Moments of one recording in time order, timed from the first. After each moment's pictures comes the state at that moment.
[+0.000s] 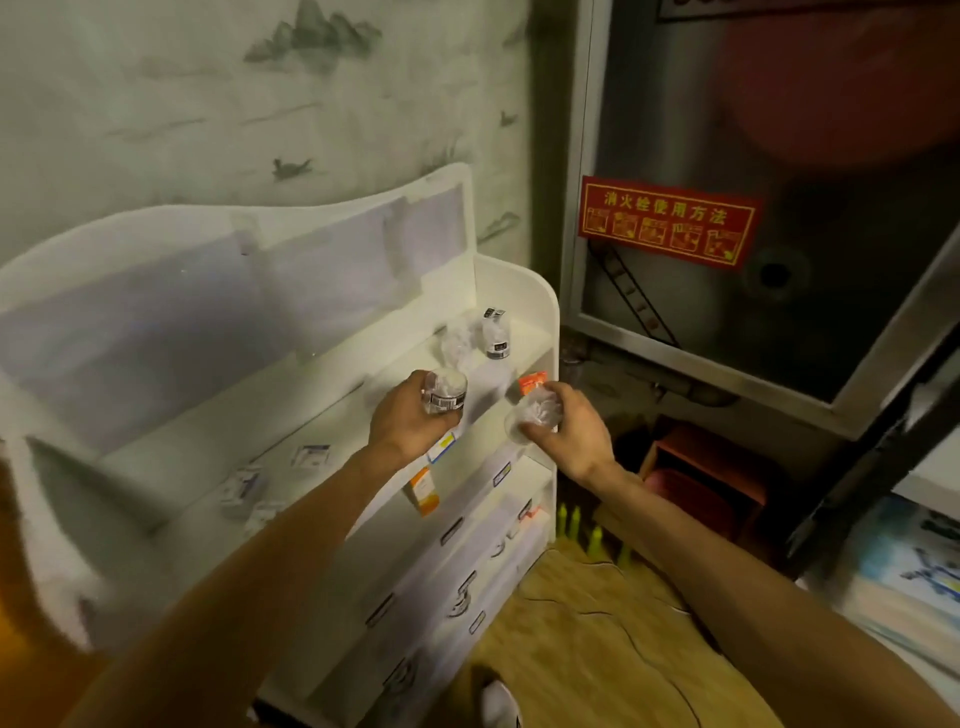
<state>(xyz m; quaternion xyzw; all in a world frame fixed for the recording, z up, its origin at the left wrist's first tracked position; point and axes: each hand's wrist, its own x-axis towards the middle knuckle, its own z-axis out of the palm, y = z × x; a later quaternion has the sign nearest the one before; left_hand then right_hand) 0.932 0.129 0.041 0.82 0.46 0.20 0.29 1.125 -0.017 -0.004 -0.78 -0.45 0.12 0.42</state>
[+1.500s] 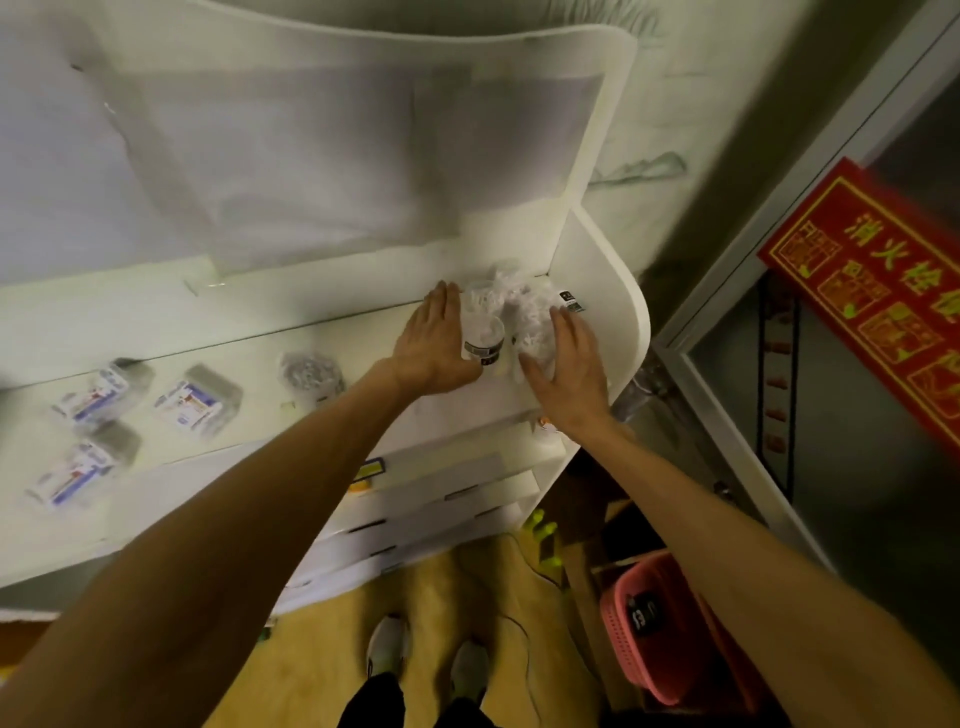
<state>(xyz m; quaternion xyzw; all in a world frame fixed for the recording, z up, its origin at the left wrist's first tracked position) 1.116 0.320 -0.030 0.78 0.59 0.04 0.19 1.313 0.268 -0.067 -0.70 -0.66 0.10 0.26</state>
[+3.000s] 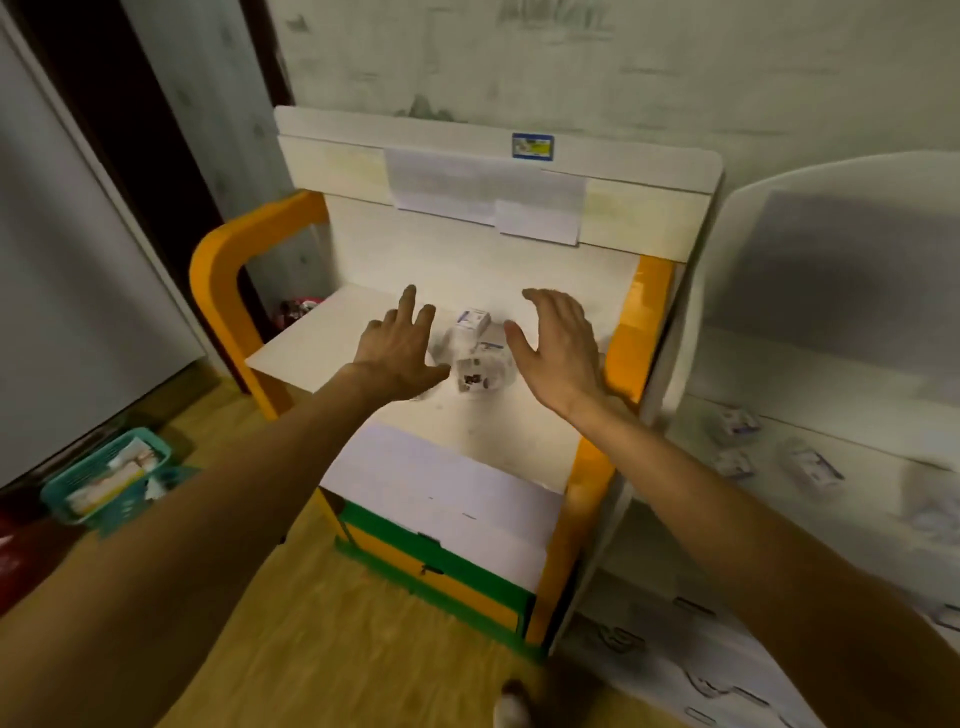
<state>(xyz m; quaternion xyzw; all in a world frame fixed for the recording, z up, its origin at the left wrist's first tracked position) 0.402 -0.066 0.086 0.51 0.86 -0.01 -0.07 0.585 0.058 0.078 -0.28 -0.87 0.15 0.37</state>
